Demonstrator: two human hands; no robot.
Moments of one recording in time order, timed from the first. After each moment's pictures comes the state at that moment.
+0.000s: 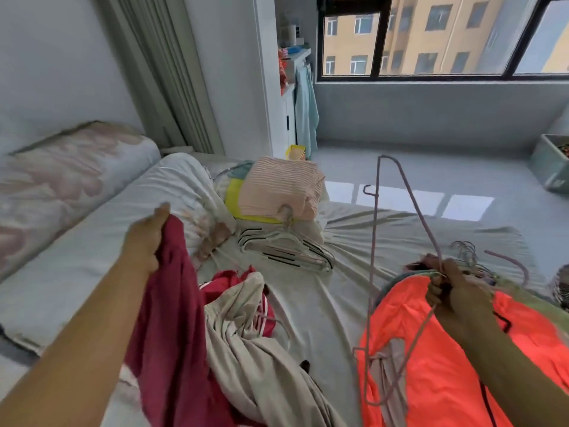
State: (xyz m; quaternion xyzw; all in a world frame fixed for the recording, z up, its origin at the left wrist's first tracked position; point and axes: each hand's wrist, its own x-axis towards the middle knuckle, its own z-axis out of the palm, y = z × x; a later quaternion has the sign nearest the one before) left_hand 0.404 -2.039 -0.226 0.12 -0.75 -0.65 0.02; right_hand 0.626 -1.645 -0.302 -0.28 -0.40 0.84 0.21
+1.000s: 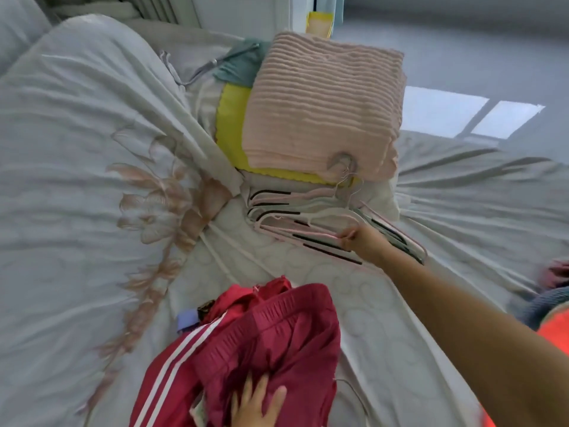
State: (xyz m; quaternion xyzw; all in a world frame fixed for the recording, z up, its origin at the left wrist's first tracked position) left_hand 0.330 -2.065 -0.714 -0.06 -0.86 -0.17 -0.47; right_hand 0.150 -1.732 -0.579 -0.25 -0.86 0.40 -0.21
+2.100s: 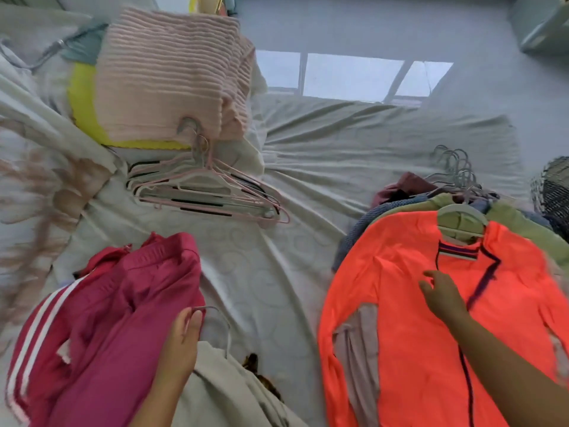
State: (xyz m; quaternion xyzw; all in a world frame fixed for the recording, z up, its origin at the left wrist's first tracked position) left_hand 0.404 -1.899 -0.545 0.11 -0.86 -0.41 -0.29; right_hand 0.578 -1.471 -0.598 -0.49 -0.83 0.25 -0.09
